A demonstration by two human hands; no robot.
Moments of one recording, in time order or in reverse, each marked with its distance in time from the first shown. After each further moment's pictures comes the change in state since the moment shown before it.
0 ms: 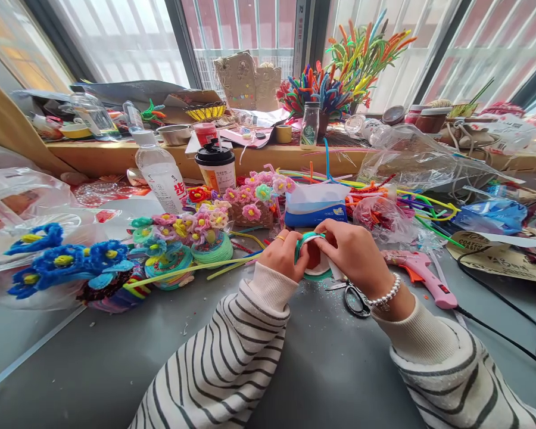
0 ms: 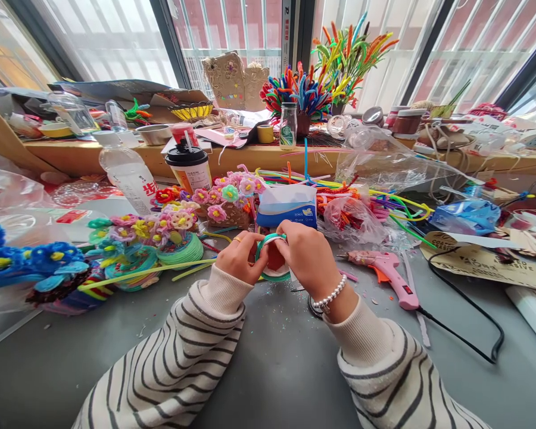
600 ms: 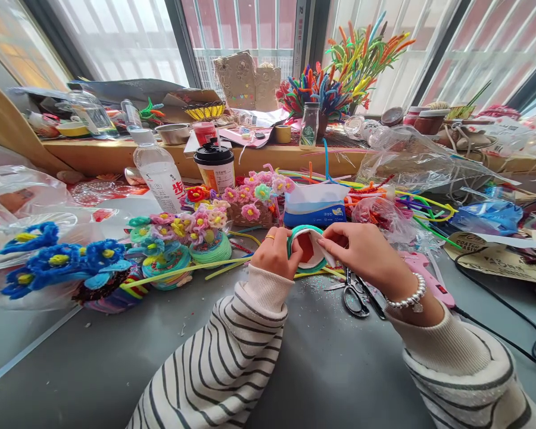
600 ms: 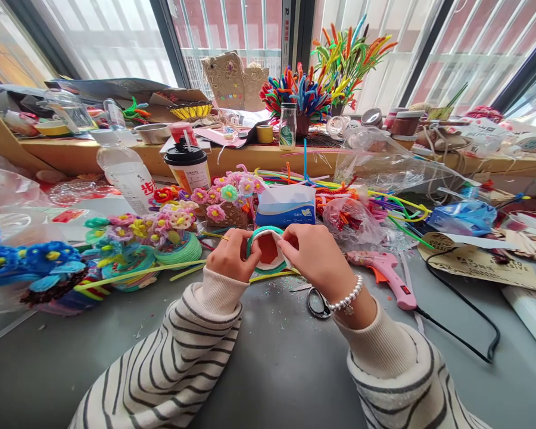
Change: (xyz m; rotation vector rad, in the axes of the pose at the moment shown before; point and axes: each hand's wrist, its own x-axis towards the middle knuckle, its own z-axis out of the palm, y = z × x) left_hand 0.000 -0.004 0.003 0.142 0.243 0.006; right_hand -0.001 0.001 -0.022 0.181 -0.141 0.084
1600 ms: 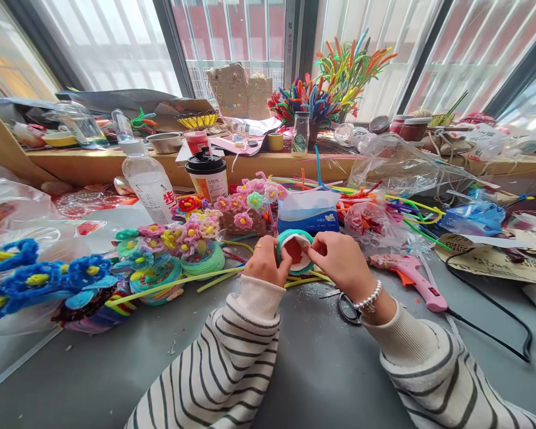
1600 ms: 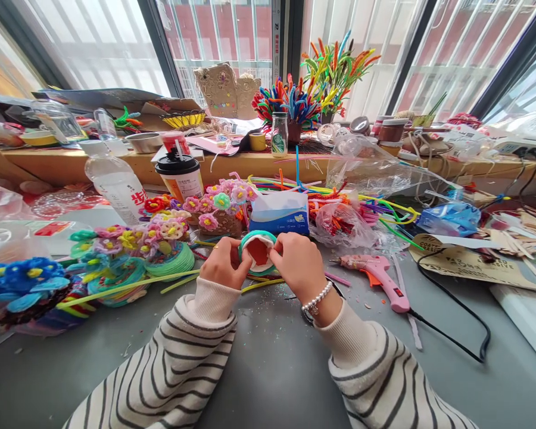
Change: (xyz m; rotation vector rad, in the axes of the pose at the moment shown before) left_hand 0.000 -0.001 -0.004 -0.061 -0.214 -0.237; right_hand 0.008 0.004 0.033 -0.109 0.128 0.088
